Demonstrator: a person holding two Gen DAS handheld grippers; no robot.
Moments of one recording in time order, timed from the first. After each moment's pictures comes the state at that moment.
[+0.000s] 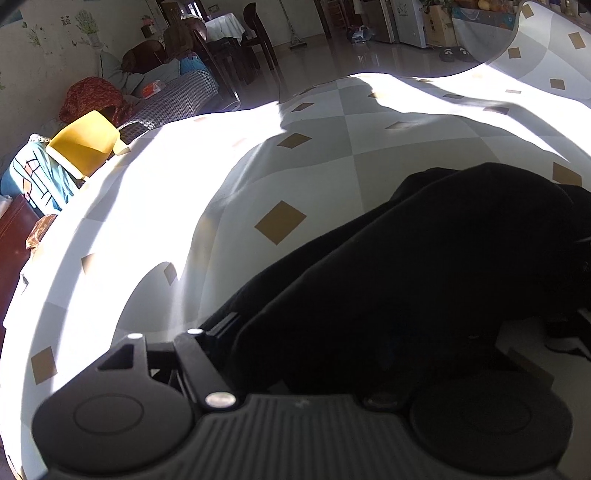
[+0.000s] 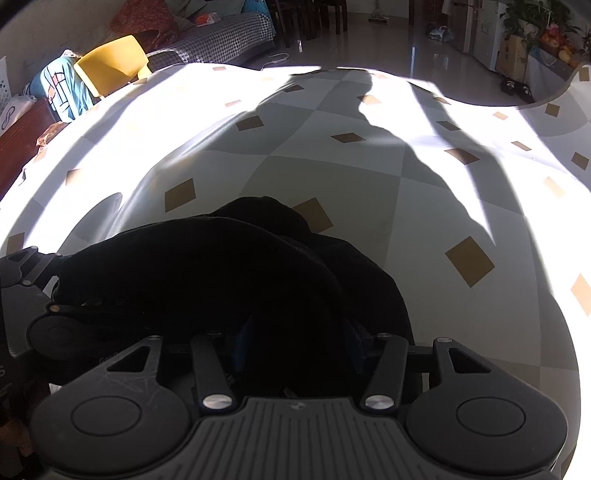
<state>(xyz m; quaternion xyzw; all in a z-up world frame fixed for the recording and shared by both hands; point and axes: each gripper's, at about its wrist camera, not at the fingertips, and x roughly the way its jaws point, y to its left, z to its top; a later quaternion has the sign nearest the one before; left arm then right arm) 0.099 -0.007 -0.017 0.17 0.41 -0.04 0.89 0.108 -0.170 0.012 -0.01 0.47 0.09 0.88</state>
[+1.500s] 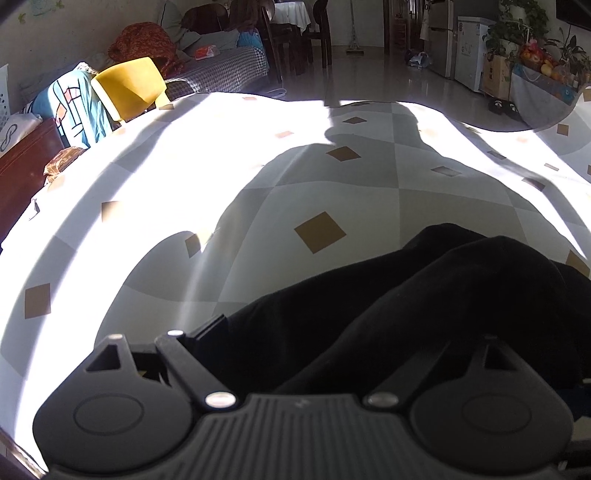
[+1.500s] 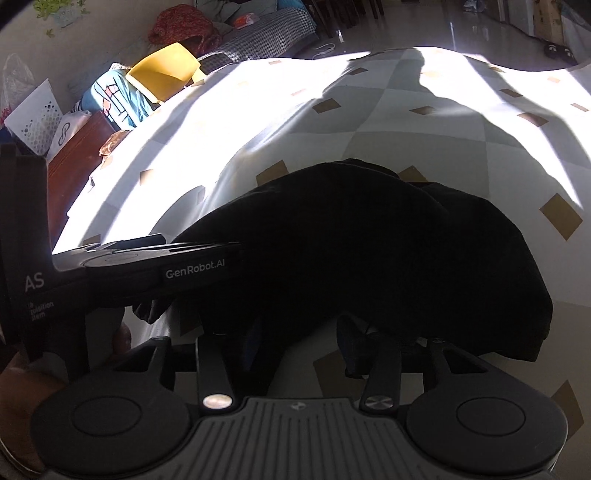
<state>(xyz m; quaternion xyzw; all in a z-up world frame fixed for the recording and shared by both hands) 0.093 0.030 0.012 0.05 0.42 0.02 0.91 0.085 -0.136 0.003 0.11 0.49 0.18 0.85</state>
